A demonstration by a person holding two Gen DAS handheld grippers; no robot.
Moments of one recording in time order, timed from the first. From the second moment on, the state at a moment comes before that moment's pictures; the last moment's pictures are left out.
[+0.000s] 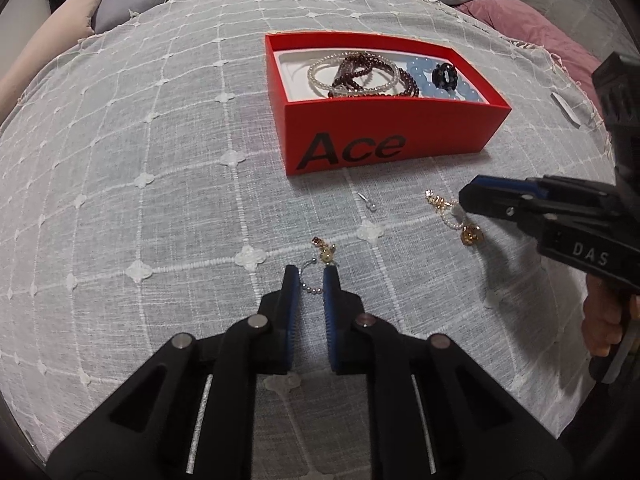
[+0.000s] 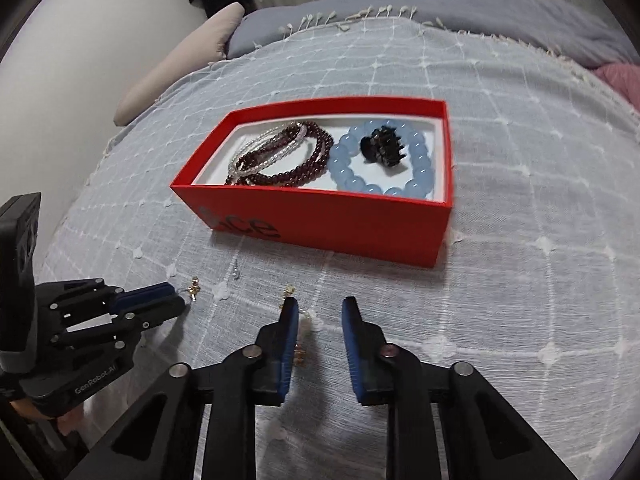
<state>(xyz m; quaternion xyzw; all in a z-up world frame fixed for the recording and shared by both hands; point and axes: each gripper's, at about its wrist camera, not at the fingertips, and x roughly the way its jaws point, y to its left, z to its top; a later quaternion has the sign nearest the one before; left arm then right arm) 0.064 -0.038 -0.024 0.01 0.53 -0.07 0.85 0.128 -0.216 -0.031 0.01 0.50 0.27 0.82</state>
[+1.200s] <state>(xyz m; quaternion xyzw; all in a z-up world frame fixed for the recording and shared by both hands) 0.065 -0.031 -0.028 -0.02 0.54 -0.08 0.83 0.128 -0.213 -0.035 0.01 0.52 0.27 0.81</state>
